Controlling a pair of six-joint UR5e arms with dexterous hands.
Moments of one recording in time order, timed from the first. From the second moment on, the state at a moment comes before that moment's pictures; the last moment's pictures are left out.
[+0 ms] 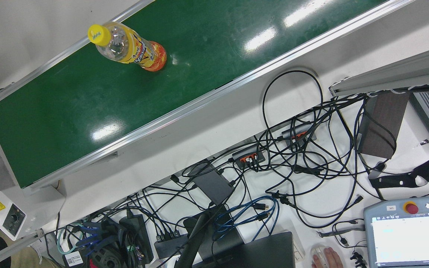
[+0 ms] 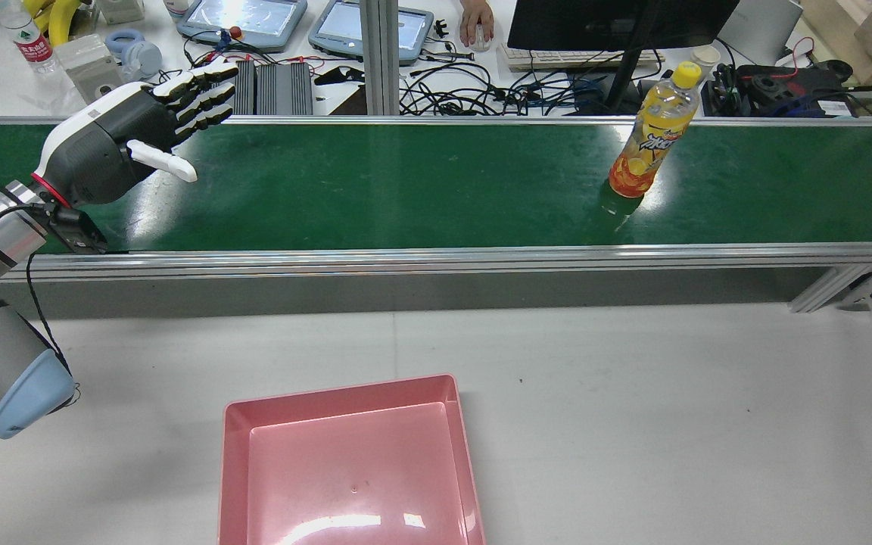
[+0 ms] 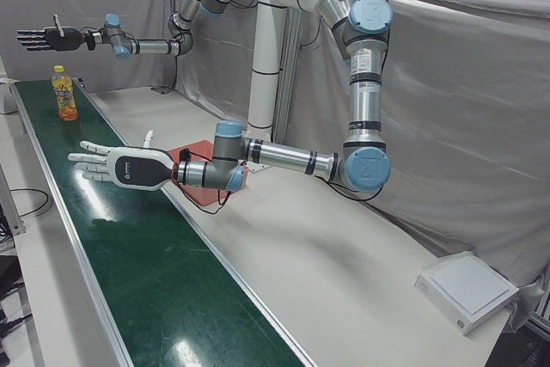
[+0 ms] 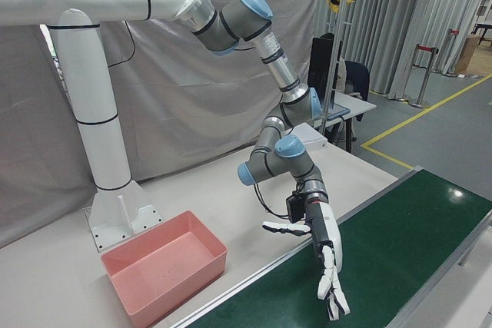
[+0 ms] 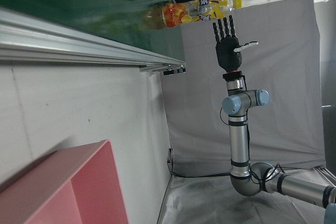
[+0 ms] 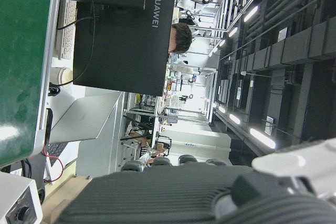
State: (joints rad) left arm -0.90 -1.99 -1.74 0.10 1.40 0.41; right arm 1.59 -1.57 1.64 -3.27 -1.58 -0.10
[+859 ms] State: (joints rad) left arm -0.90 -1.99 -1.74 0.10 1.40 0.41; right arm 1.59 -1.57 1.64 -3.27 -1.58 -0.10
